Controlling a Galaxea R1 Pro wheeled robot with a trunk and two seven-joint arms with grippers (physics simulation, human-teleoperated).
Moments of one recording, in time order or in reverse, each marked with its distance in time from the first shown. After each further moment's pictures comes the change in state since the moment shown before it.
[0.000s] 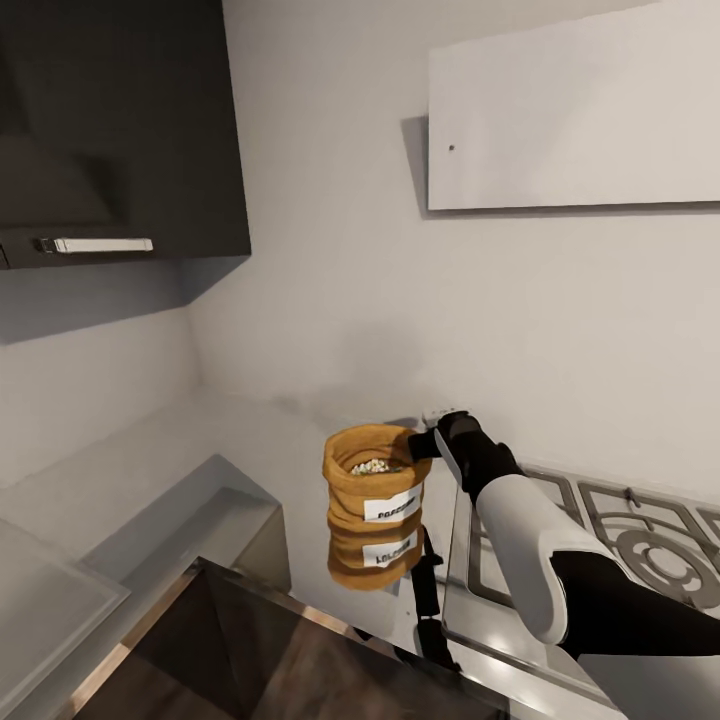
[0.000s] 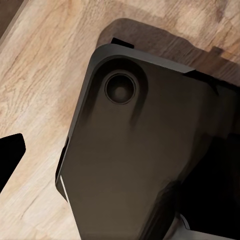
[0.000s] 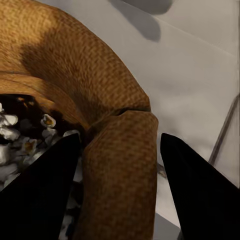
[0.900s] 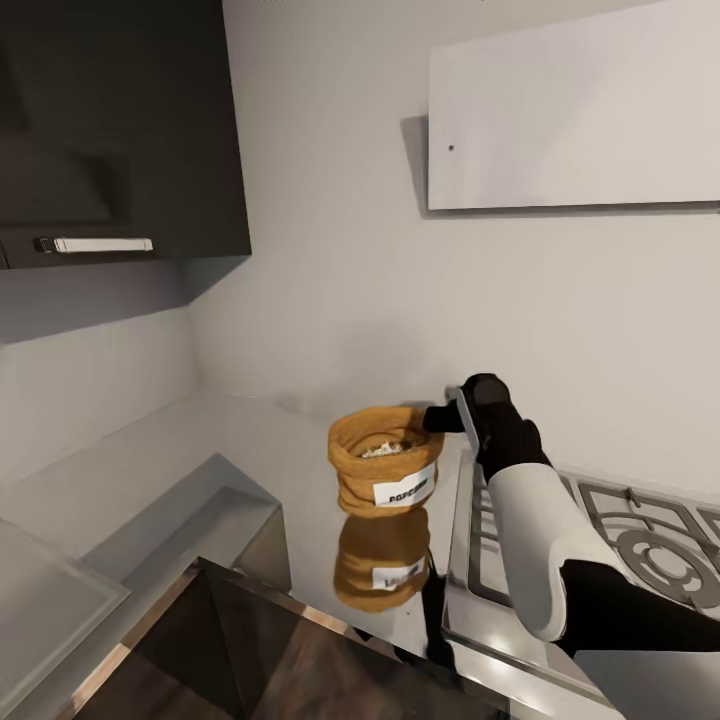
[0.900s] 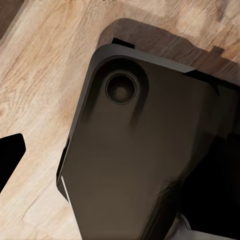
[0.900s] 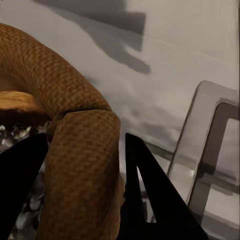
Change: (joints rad) left arm 0.000 0.000 -0.004 0.000 0.000 -0.001 0.003; right arm 0.001 0.006 -0.087 -0.317 -0.011 0.343 0.005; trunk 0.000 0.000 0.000
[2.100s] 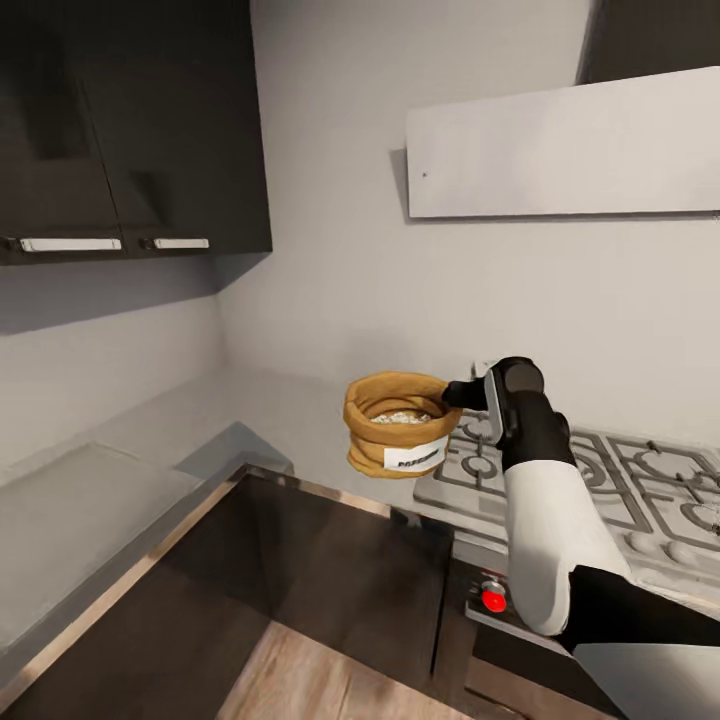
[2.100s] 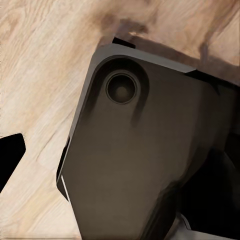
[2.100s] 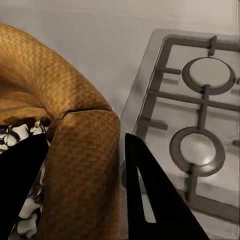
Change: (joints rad) left arm 0.000 0.000 0.003 0.000 0.001 0.001 0.001; right arm 0.000 -0.007 -0.103 -0.176 -0.001 0.000 0.007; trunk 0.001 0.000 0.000
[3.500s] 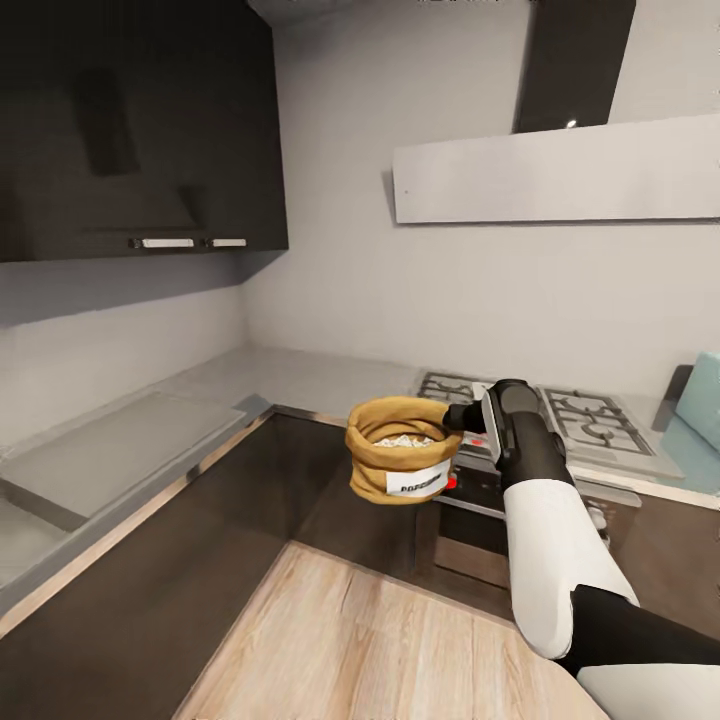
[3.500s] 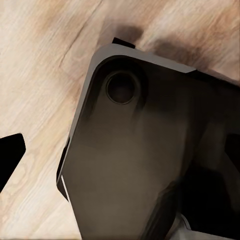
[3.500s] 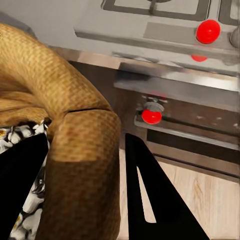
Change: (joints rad) left arm 0.000 0.000 0.000 0.000 0.000 0.000 0.000; right arm 0.063 -0.004 -0.001 0.022 0.017 0.000 -0.005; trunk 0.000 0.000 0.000
